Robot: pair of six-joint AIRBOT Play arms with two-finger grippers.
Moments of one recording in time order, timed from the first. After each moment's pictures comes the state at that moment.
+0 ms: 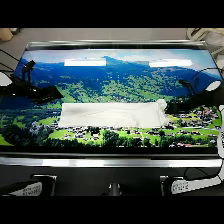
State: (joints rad) left arm 0.07 -1.33 1.31 1.10 -1.26 -1.47; right arm -0.36 -1.65 1.37 -1.10 1.42 0.88
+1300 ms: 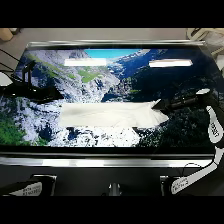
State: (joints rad) left arm 0.07 -1.33 1.31 1.10 -1.27 -1.47; right arm -0.34 -1.86 1.39 -0.66 1.52 0.85
